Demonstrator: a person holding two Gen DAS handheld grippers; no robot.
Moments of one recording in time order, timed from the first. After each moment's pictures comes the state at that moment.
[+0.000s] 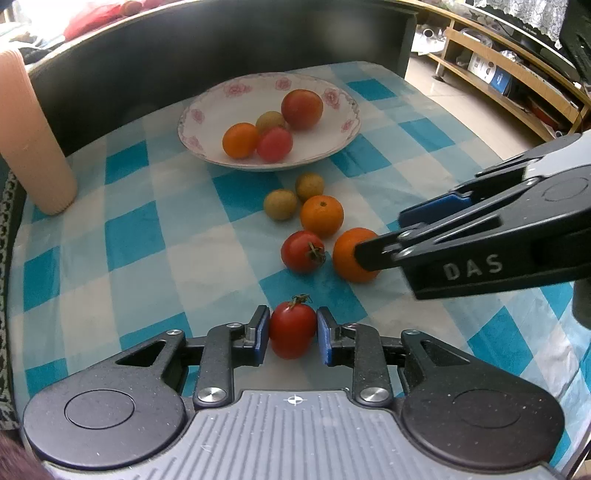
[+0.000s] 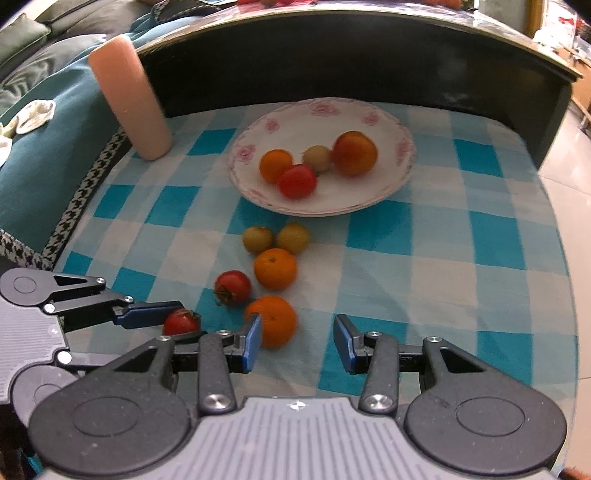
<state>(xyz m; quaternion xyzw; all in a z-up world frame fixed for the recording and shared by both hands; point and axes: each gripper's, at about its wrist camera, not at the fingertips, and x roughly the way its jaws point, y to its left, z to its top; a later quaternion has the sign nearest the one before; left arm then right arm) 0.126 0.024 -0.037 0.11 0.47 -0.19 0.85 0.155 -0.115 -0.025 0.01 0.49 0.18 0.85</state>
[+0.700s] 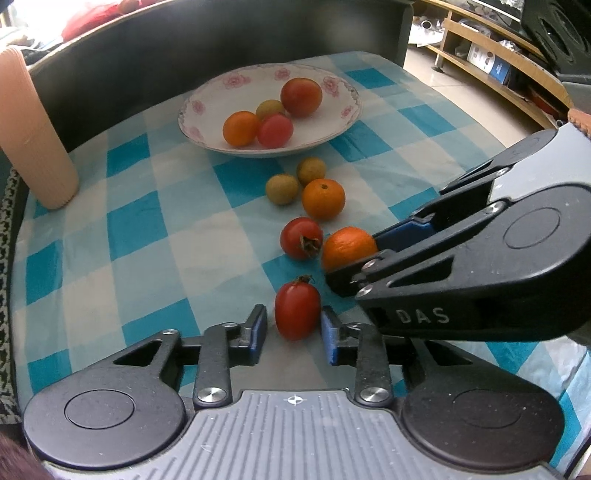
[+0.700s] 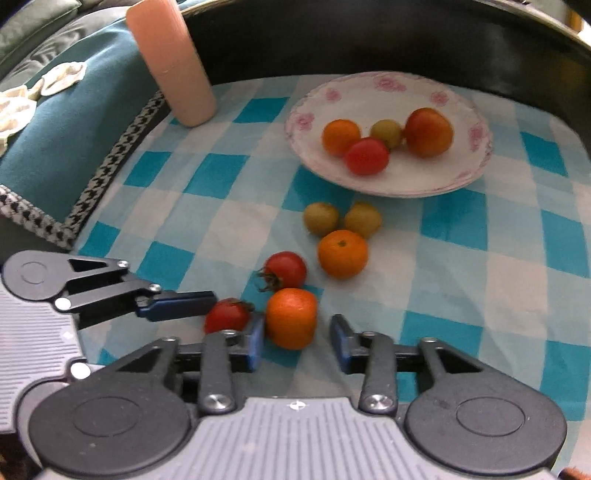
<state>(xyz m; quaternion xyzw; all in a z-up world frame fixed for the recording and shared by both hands) 0.118 0.027 -0.042 0.13 0.47 -0.19 0.85 0.156 -0.083 -0.041 0.00 0.51 0.23 0.83</state>
